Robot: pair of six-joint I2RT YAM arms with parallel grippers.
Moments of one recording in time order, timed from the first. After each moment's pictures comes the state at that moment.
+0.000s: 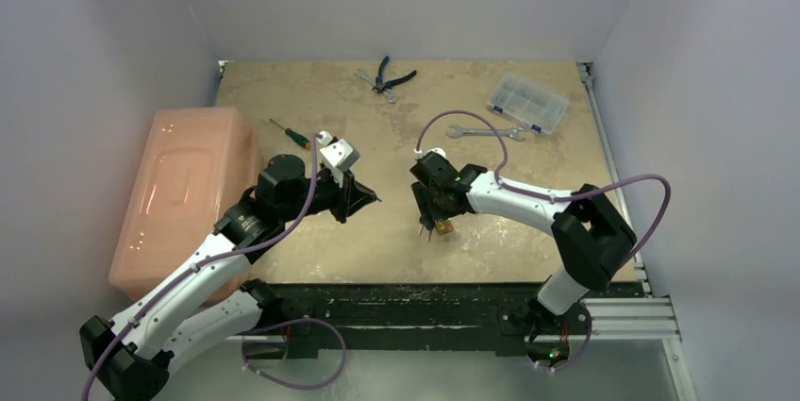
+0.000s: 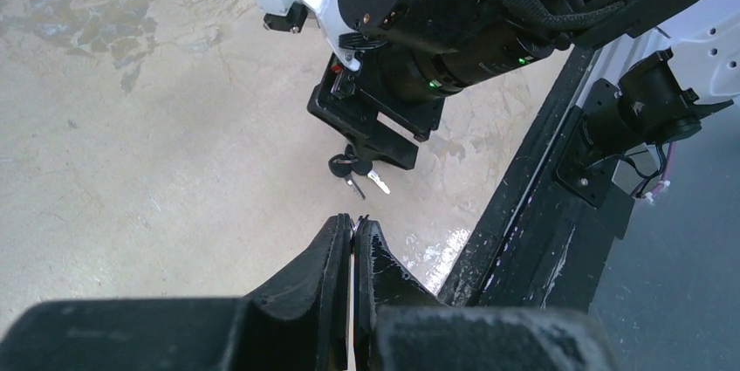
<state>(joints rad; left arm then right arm) -0.64 0.83 0.76 -0.26 0.37 -0.14 0.82 1.62 1.02 -0.59 0.27 0.42</state>
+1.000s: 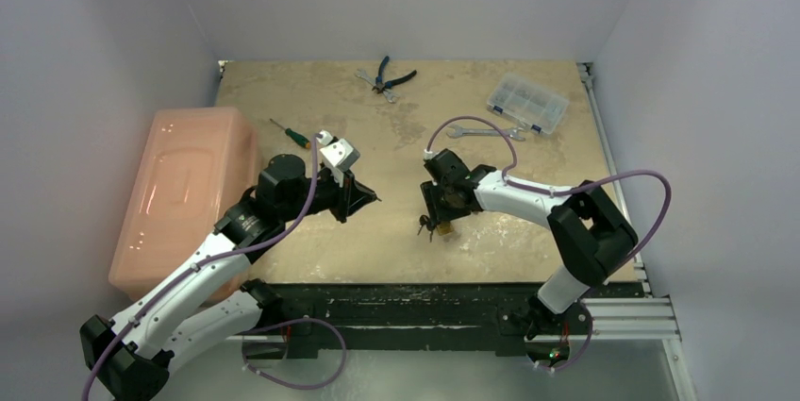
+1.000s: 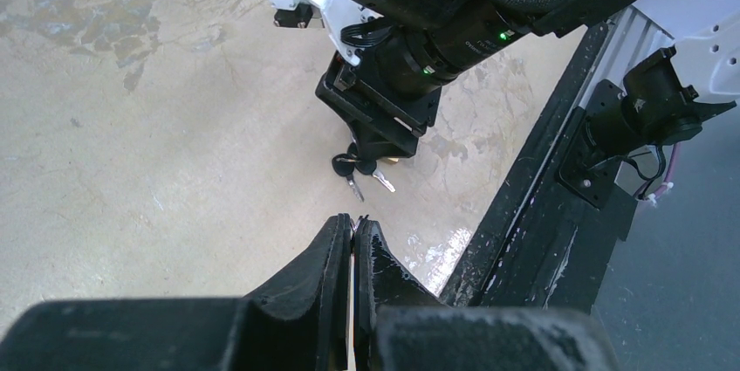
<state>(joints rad) -0.64 0.83 0.76 -0.26 0.36 -0.14 0.71 1.63 0.94 -0.47 0.08 0.40</state>
